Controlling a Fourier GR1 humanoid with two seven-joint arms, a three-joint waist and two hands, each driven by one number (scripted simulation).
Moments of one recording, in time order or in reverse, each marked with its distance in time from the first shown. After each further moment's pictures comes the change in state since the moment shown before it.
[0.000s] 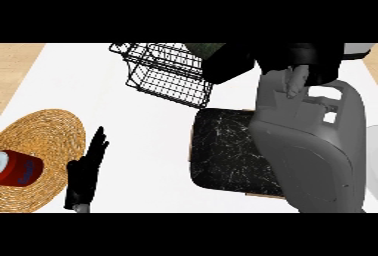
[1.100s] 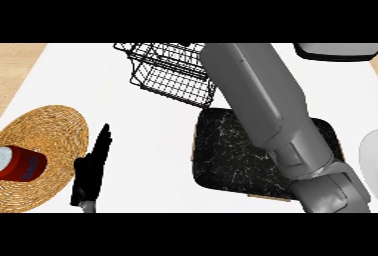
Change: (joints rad) left arm -0.018 -0.026 -0.013 -0.006 -0.028 0.004 0.014; right arm -0.284 0.004 -0.095 0.914 -0.022 -0.422 -0.261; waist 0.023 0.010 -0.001
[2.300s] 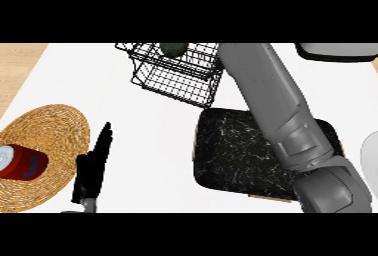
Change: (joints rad) left arm -0.018 -0.004 0.008 0.014 -0.006 -0.010 0.010; right arm 0.002 -0.007 -0.203 0.207 -0.494 -0.556 -0.401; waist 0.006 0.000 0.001
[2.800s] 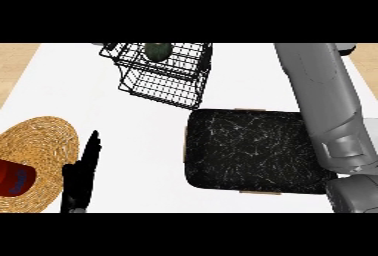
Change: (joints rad) left arm 0.070 0.015 0.038 -0.026 0.015 0.011 -0.014; right arm 0.145 -0.150 -0.013 -0.228 0.020 -0.065 0.140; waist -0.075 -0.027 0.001
